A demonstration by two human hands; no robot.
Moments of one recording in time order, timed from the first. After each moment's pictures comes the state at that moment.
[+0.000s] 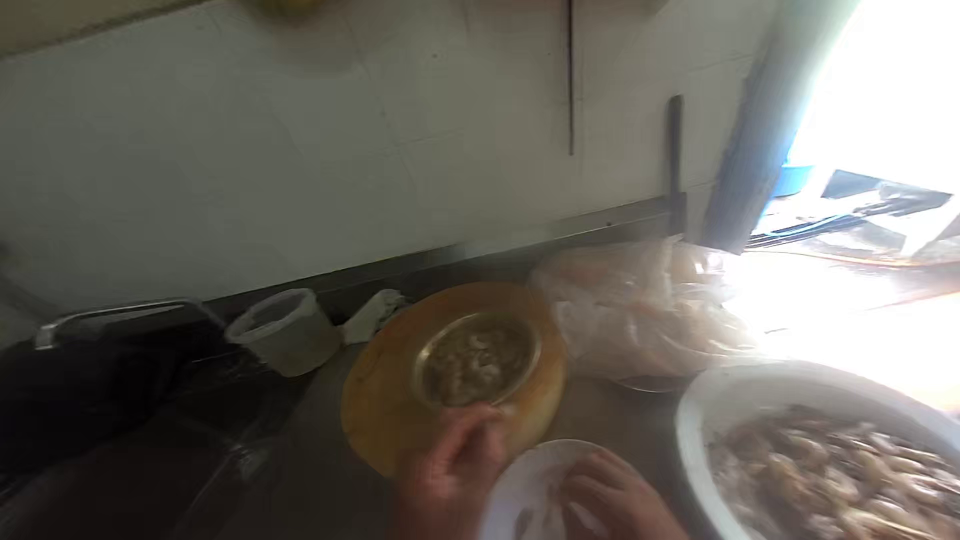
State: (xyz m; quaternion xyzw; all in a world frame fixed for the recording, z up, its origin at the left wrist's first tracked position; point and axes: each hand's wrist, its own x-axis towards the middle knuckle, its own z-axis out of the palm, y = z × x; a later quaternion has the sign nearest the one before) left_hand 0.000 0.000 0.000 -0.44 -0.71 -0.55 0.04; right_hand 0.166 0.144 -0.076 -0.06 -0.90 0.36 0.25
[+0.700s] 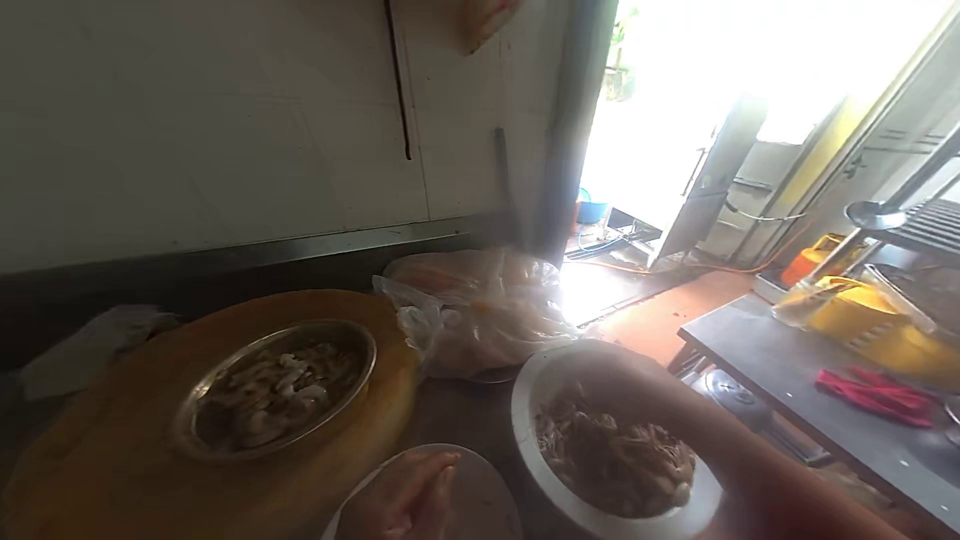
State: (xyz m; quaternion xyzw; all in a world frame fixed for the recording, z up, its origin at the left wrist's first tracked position) left_hand 0.050 0.042 -0.055 -0.59 -0.64 -0.49 -0.09; right_hand 0.282 0.310 0.023 -0.44 -0.88 0.16 -0.10
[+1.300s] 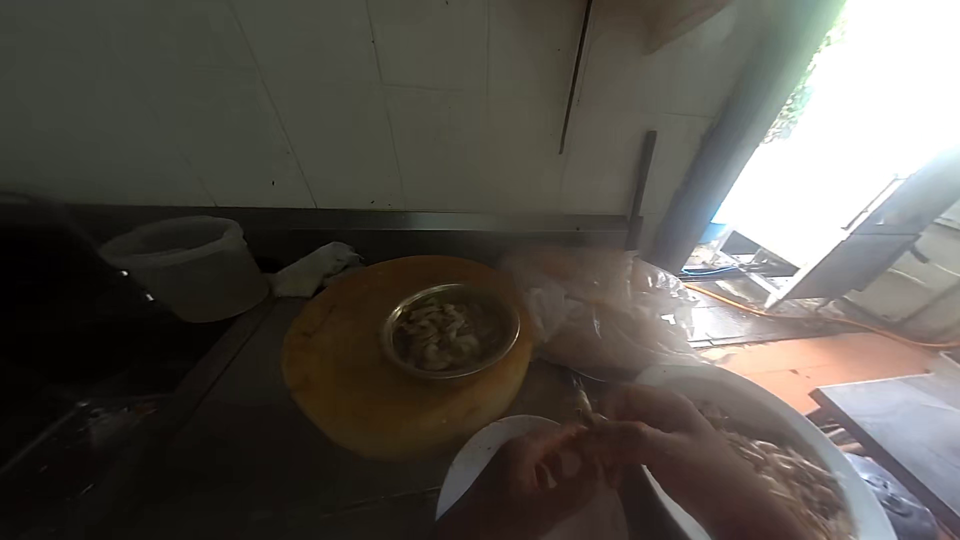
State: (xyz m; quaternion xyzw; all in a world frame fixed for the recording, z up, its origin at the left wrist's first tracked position) left_hand 0.033 0.035 -0.050 -0.54 -0.54 -0.53 -0.38; right_hand 0.195 0.194 0.014 -0.09 -0.67 0.73 0.15
